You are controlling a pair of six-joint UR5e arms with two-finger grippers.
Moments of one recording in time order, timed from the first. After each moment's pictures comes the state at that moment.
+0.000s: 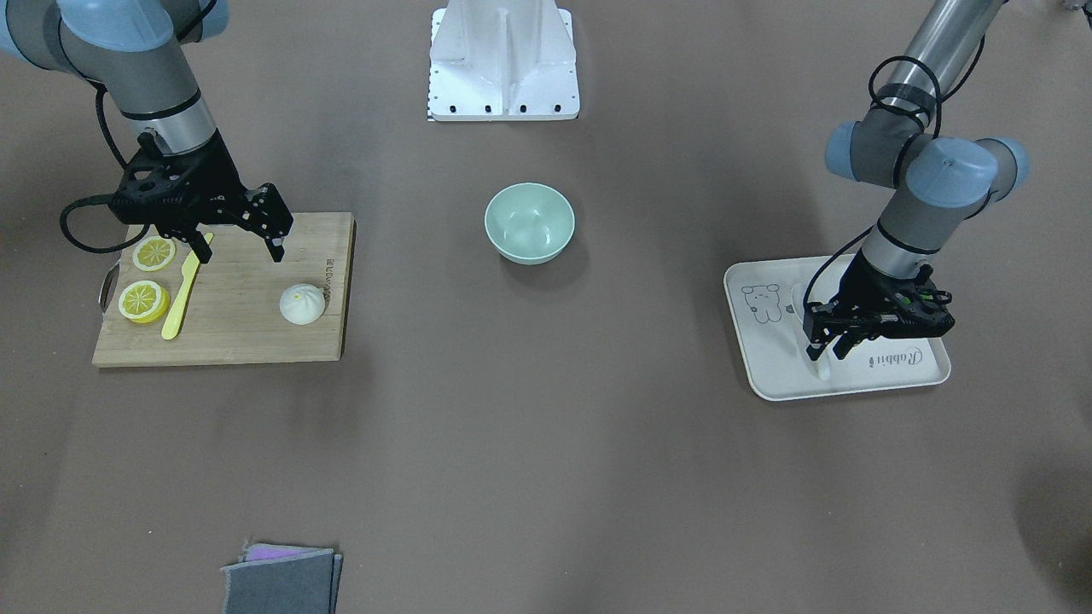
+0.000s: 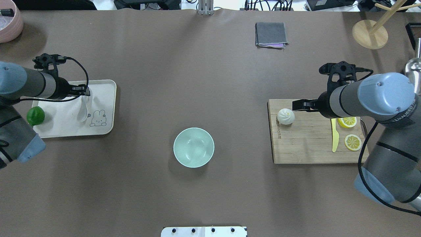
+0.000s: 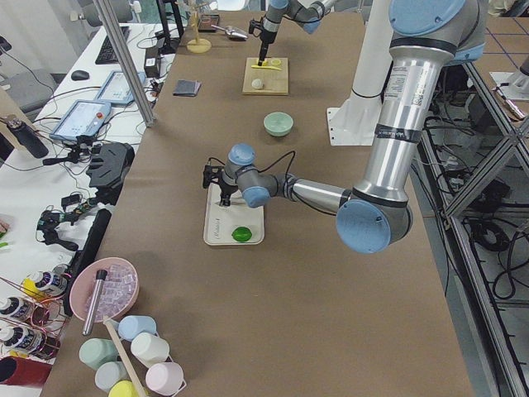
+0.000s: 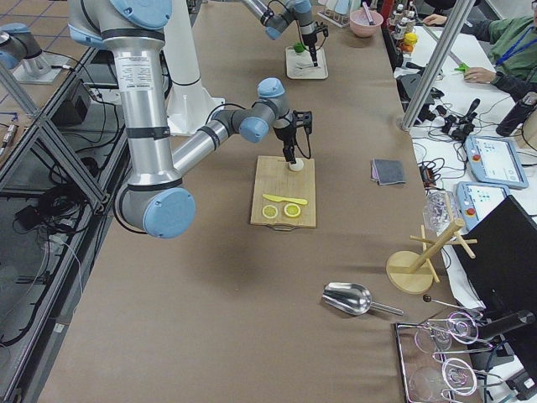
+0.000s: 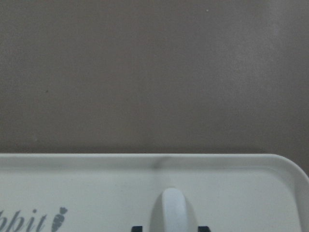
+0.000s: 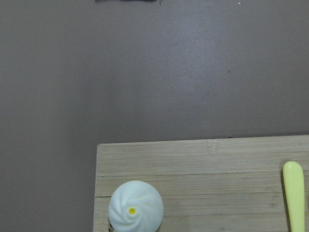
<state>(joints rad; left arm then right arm) -0.85 -1.78 -1.46 -2.37 -1.90 -1.10 0.68 -1.44 2.02 -1.32 1.76 1.15</state>
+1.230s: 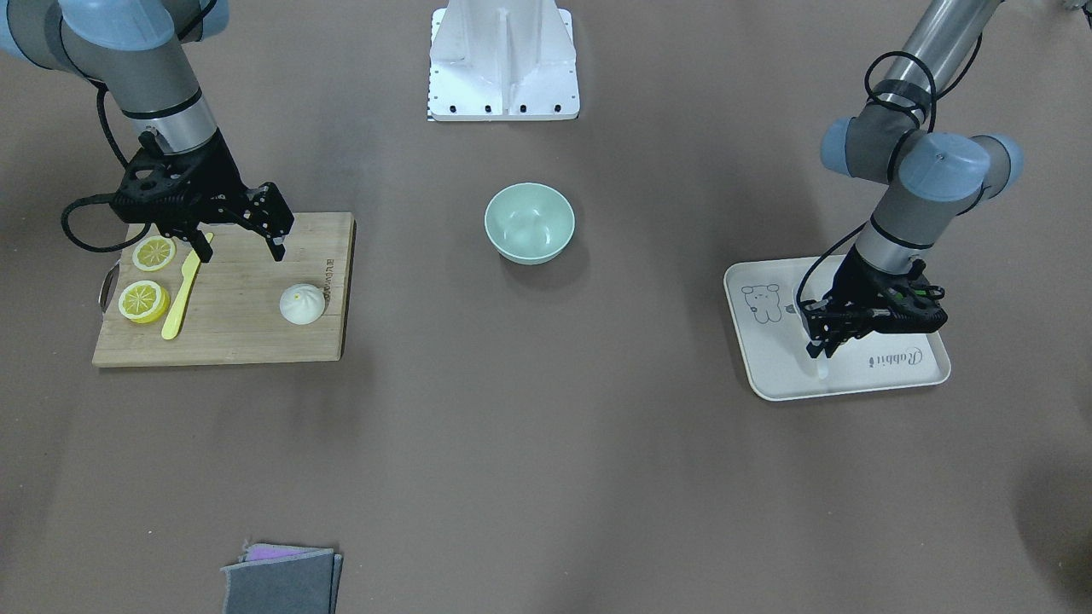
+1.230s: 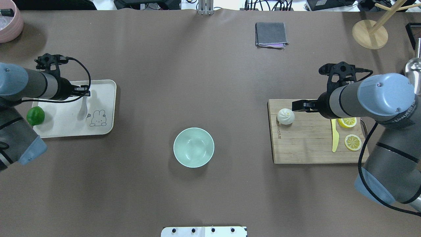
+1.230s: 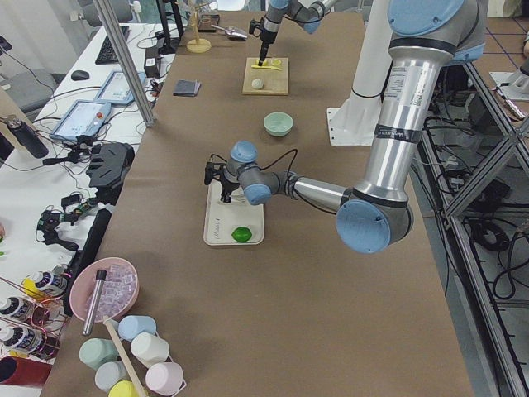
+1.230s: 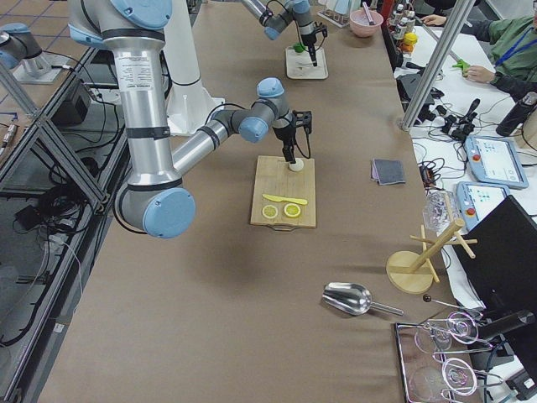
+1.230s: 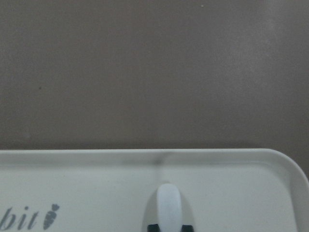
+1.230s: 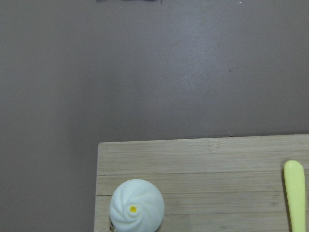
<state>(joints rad) -0.84 -1.78 -1.51 -2.36 -1.88 -1.09 0.68 -1.44 2.03 -1.32 1.76 1.15</state>
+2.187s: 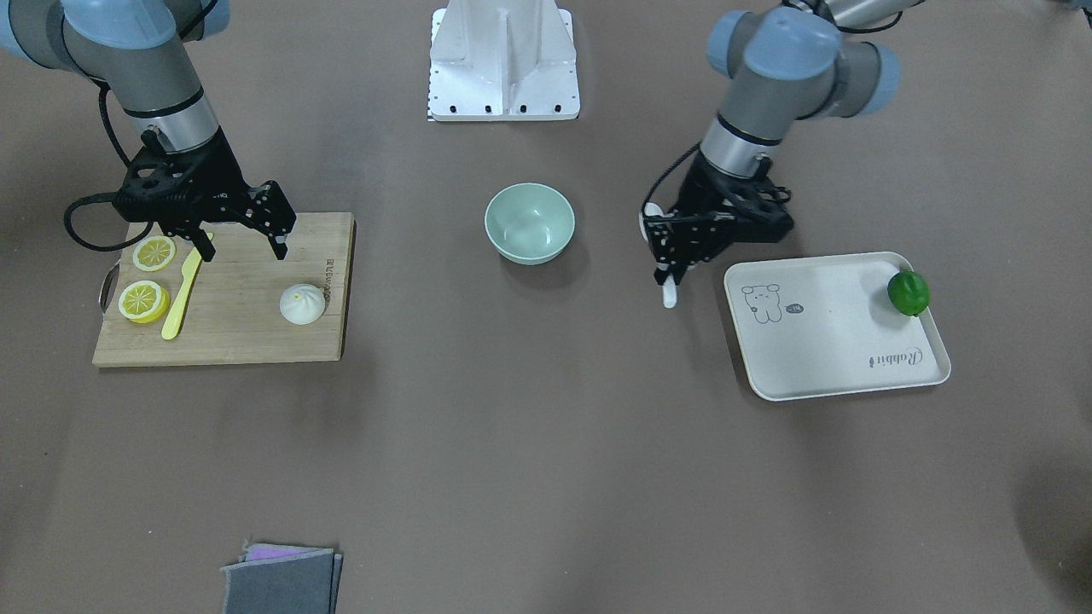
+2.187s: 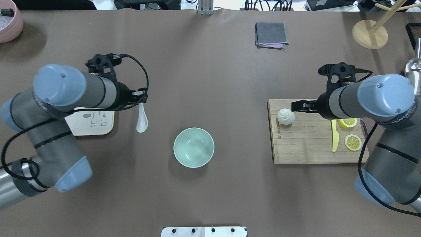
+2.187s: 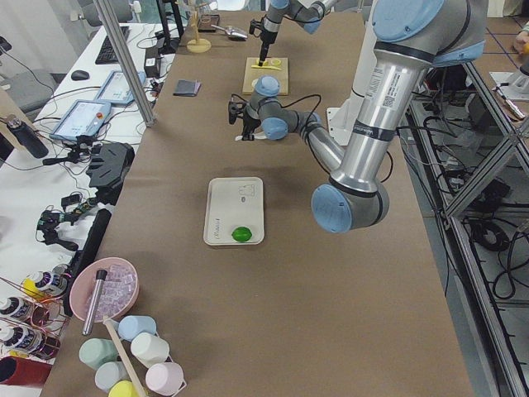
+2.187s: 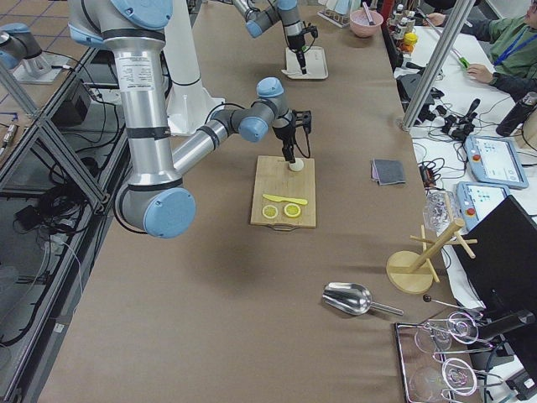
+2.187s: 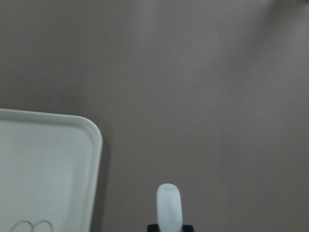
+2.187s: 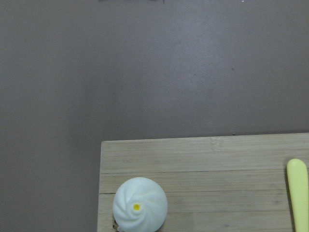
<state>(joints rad) -0.60 -2.00 -1.83 -1.94 -1.74 -1.42 0.68 -1.44 2.03 -1.32 1.76 1.15</state>
